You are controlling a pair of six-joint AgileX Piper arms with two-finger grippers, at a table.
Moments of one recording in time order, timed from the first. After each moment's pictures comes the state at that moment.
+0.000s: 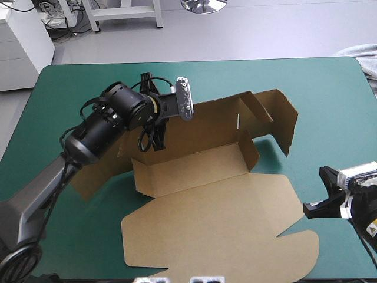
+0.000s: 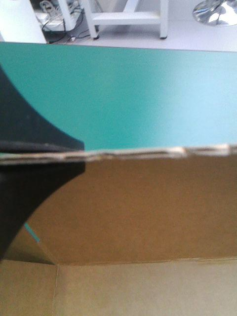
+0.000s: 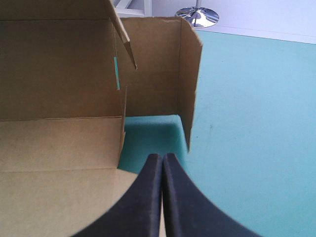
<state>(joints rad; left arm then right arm) -0.71 1.59 -1.70 0.27 1.09 0.77 0.28 0.48 -0.78 0.01 0.72 -0.06</state>
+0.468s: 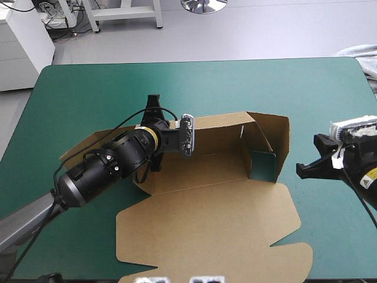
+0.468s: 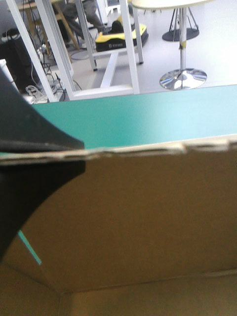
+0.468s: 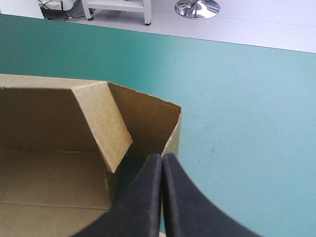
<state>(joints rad) -0.84 1.41 -1.28 0.57 0.78 0.65 0.28 0.75 -1.05 0.01 0.78 -0.04</state>
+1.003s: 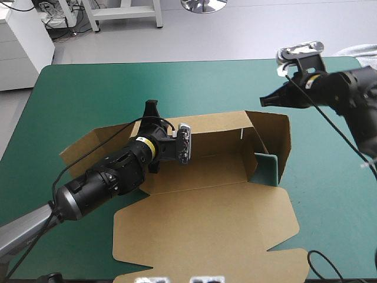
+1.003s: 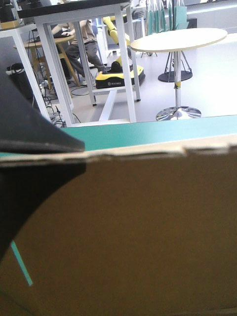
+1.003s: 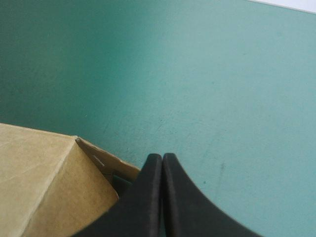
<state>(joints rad) -0.86 1.36 -1.11 0.83 0.62 0.43 0.27 1.45 -1.66 0.04 1.04 -0.09</state>
